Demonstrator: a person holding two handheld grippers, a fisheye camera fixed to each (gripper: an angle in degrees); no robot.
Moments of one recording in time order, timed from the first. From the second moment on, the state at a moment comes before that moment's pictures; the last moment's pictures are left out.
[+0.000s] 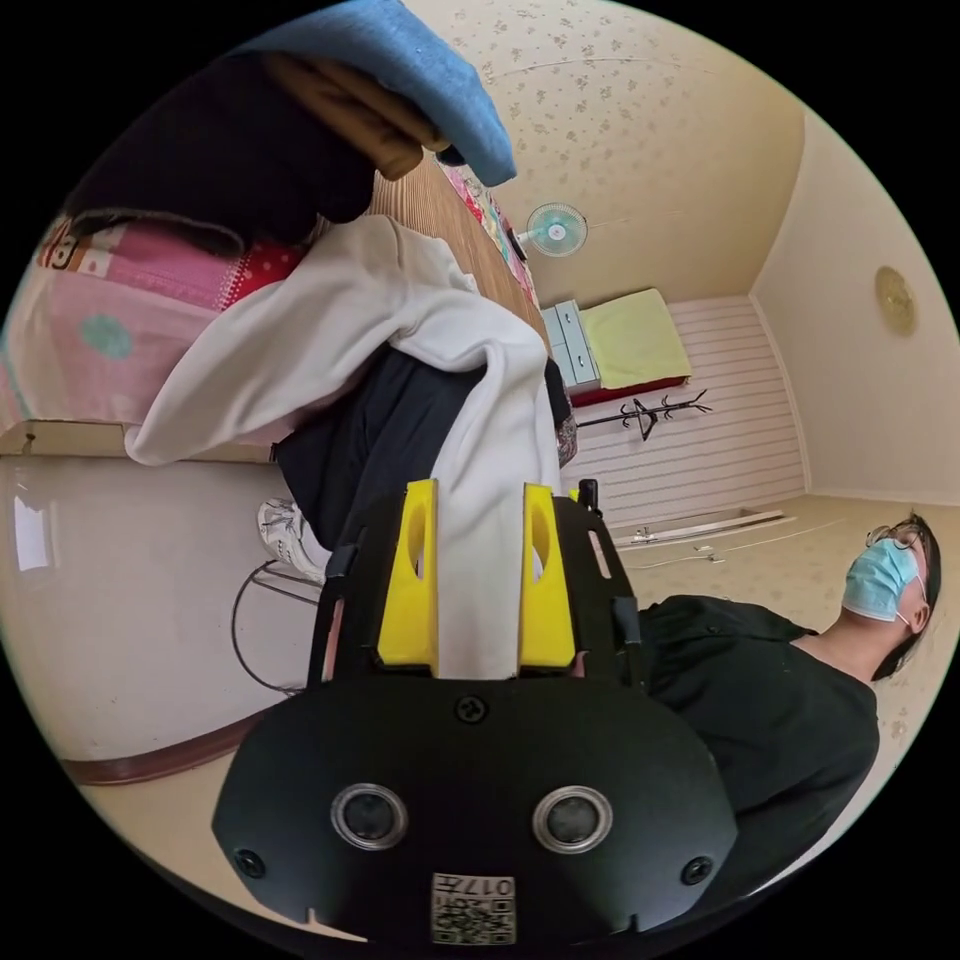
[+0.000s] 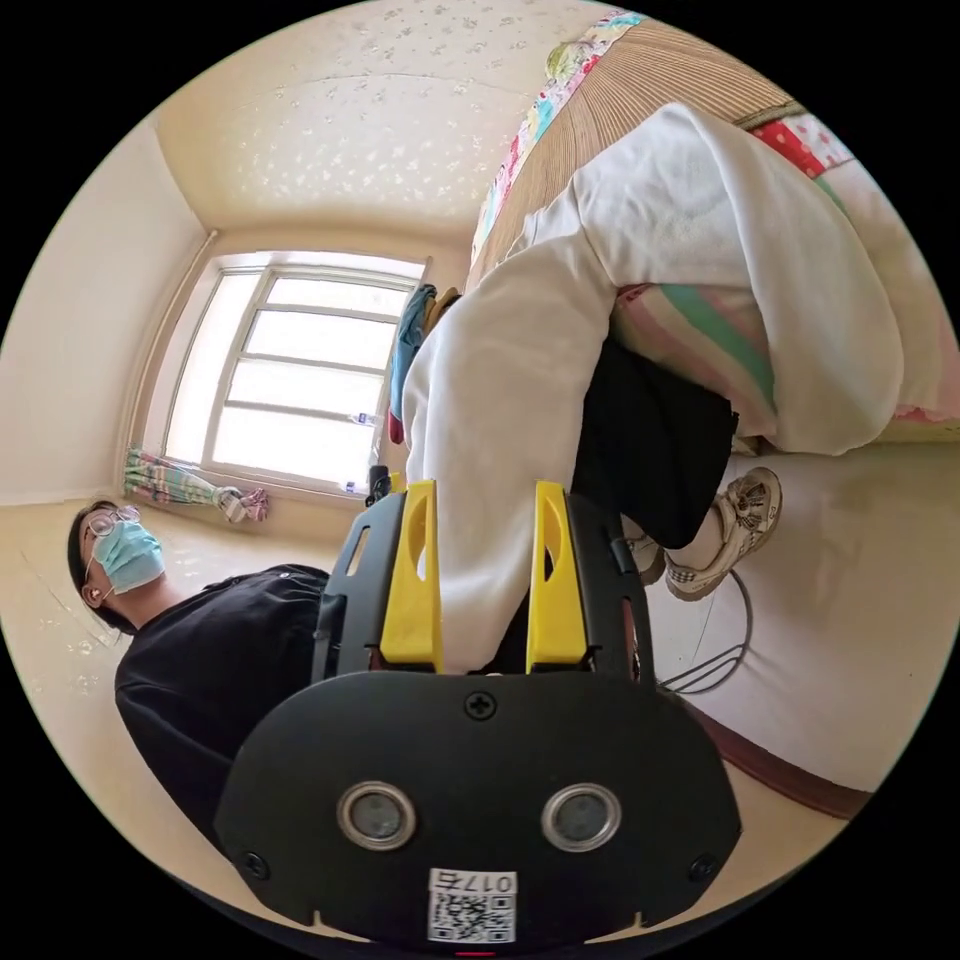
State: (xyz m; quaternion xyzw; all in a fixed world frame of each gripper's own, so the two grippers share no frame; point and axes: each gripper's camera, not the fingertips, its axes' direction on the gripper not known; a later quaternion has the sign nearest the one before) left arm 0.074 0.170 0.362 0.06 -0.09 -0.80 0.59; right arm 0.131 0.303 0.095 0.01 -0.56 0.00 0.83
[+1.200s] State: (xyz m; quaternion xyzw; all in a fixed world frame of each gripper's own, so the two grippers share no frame) left arm 0.114 0.028 0.323 0.08 -0.13 -0.78 0.61; right arm 0.106 0.202 0.220 0.05 -0.27 0.25 0.93
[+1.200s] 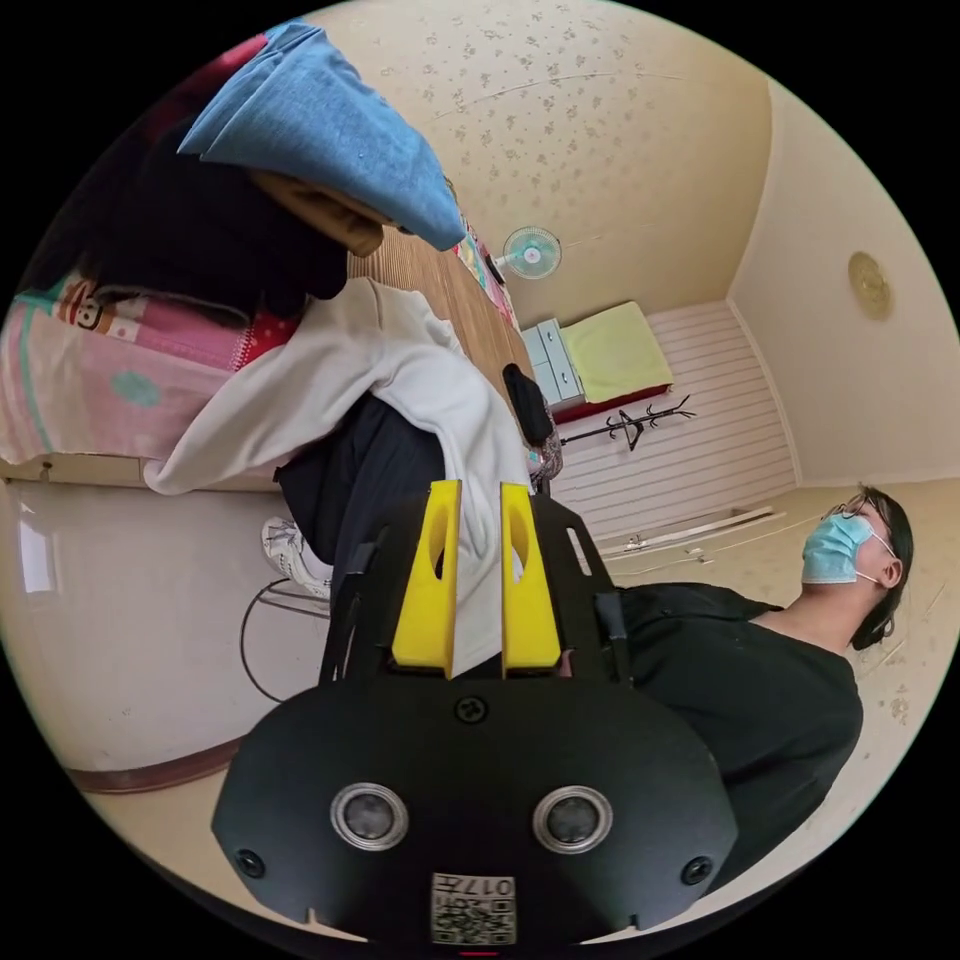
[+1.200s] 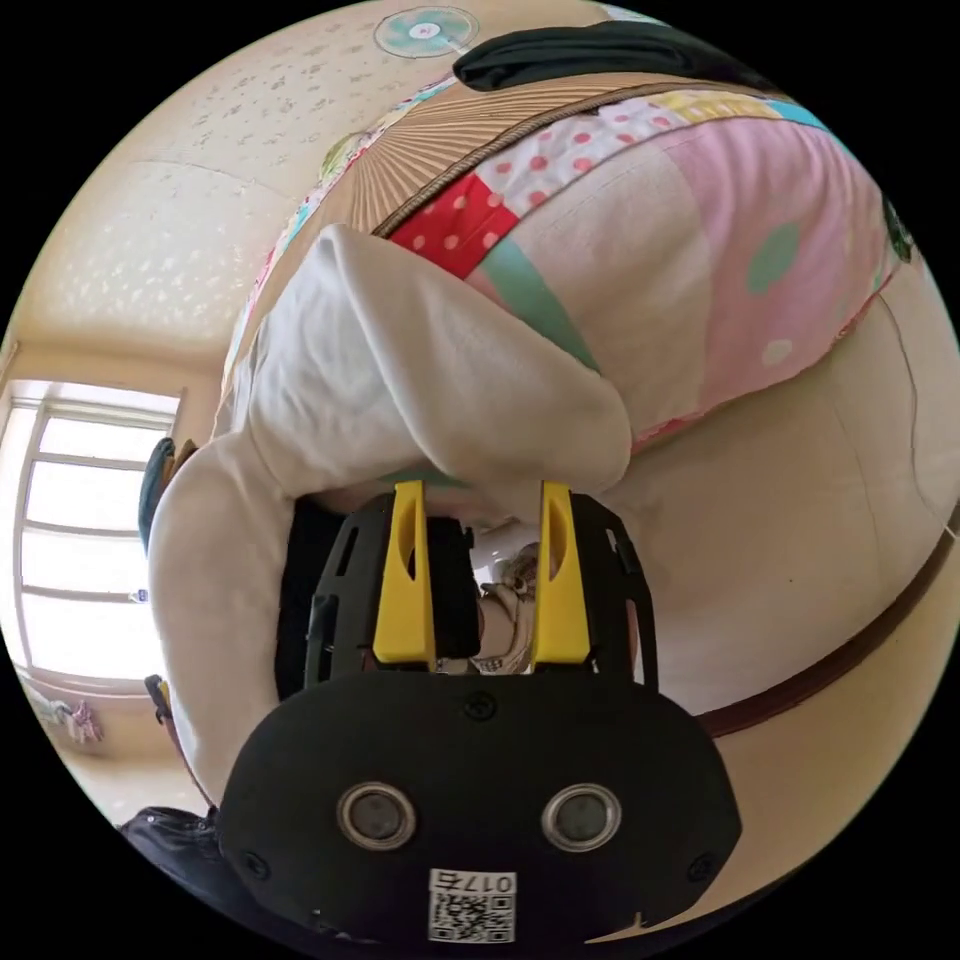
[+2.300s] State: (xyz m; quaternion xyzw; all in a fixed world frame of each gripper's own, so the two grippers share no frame) left arm 0.207 -0.057 0.122 0.14 -0.16 -0.74 0.64; right arm 0.023 0.020 0.058 0.22 -0.10 0.06 0.97
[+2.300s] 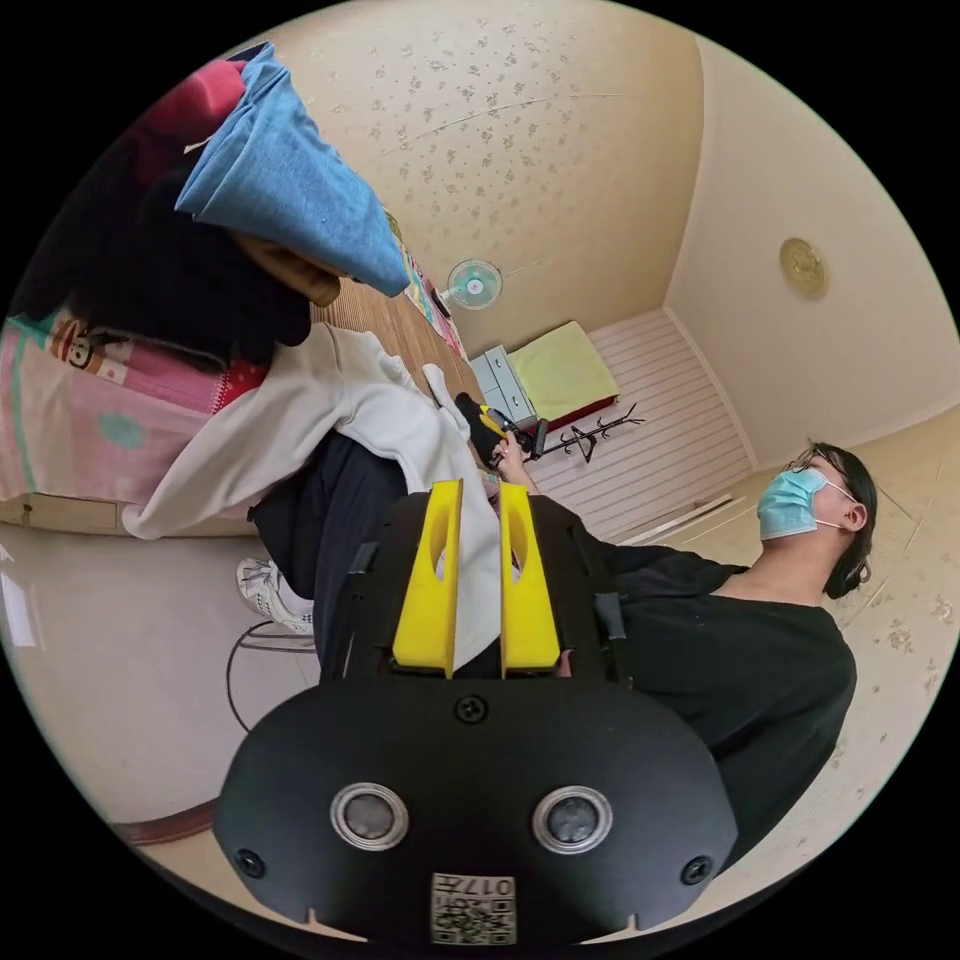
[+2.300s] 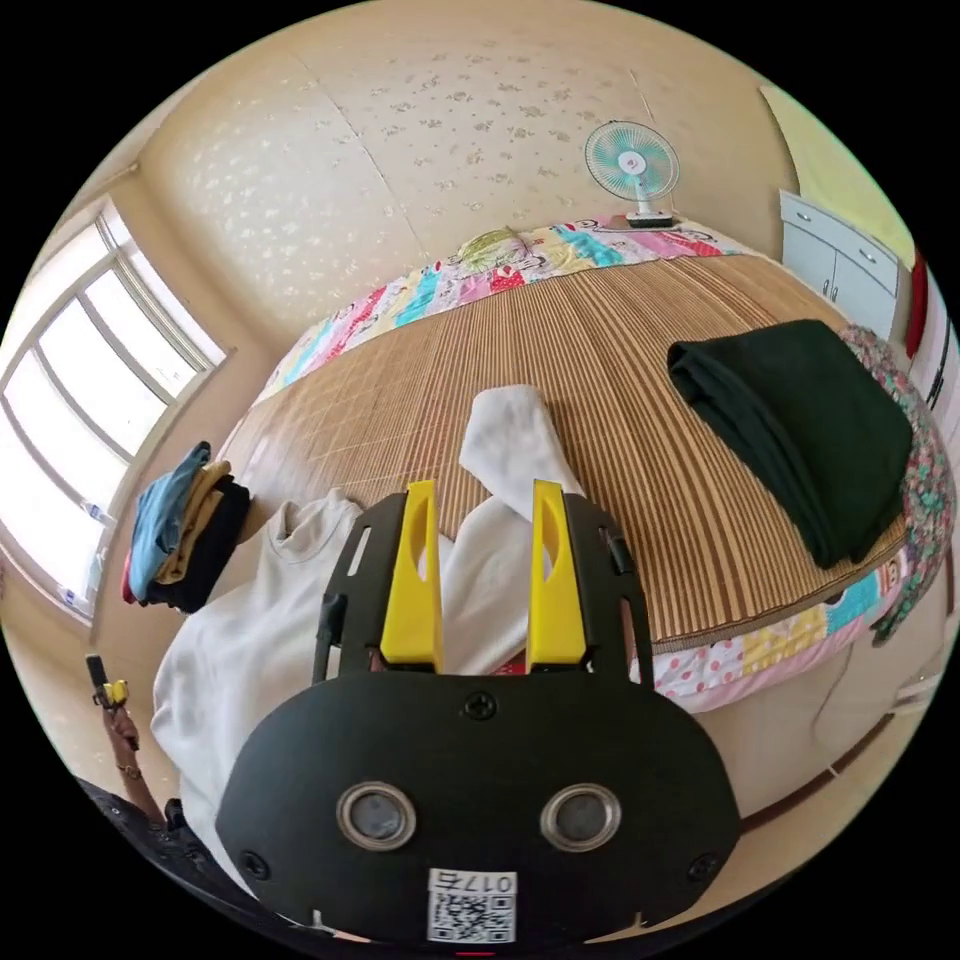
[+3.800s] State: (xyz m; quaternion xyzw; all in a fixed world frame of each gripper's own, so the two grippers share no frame) left arm 0.276 0.551 0.058 0.74 -0.09 -0.67 0.00; right arm -0.314 0.114 0.095 0.21 -0.37 -0.22 0.88
